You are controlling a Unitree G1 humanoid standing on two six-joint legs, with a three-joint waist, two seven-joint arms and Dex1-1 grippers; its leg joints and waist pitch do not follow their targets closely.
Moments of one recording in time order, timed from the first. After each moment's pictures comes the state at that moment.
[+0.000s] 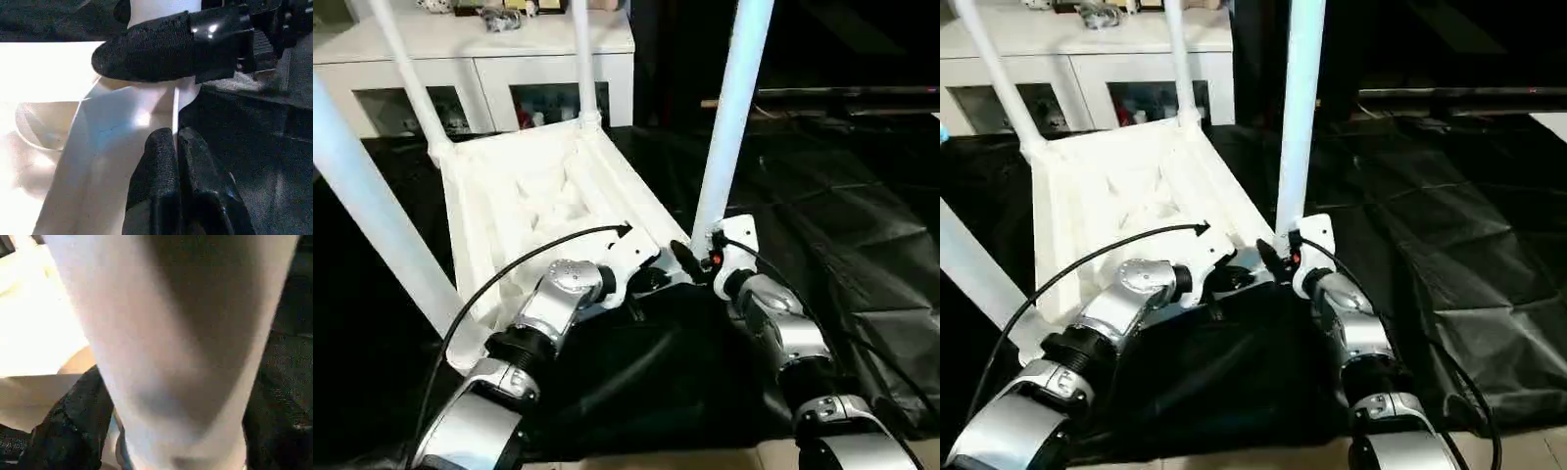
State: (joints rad) left arm -0.68 0.06 -0.23 0.79 0.11 0.12 -0.78; right arm -0.54 -0.09 -0.04 0.76 0.12 0.03 0.43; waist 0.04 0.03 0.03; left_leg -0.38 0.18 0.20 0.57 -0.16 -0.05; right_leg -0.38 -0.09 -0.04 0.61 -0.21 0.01
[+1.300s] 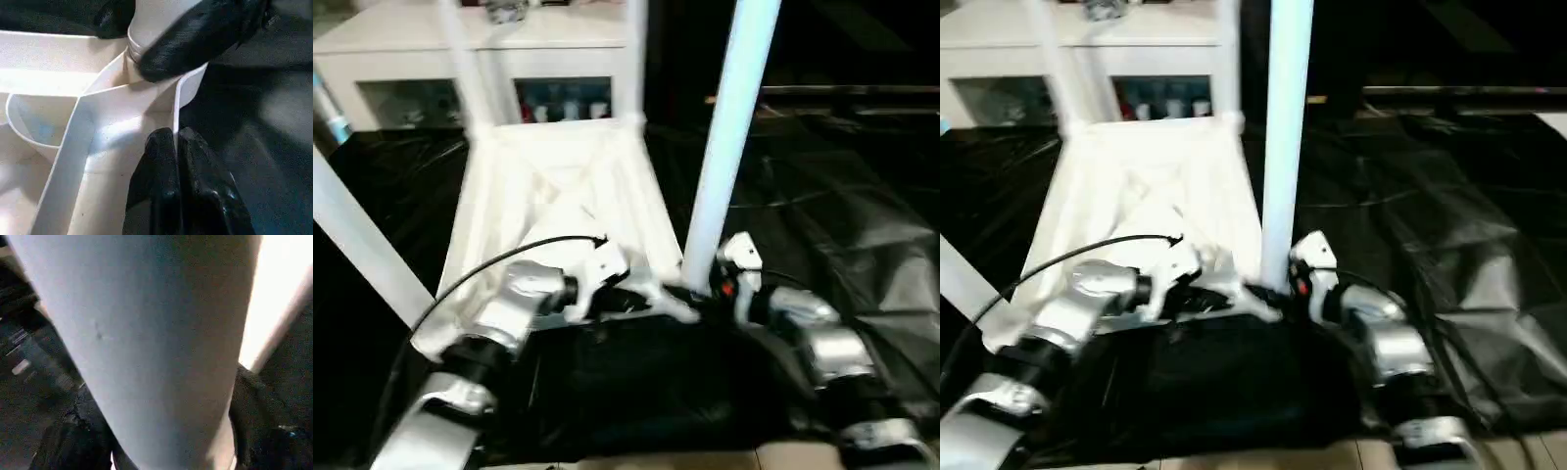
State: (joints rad) left arm -0.60 0.19 -0.24 0.64 0.07 0.11 -1.04; right arm -0.43 -0.19 0.04 0.57 0.16 0.11 0.78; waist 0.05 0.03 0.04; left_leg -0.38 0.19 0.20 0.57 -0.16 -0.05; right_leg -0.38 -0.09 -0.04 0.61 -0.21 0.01
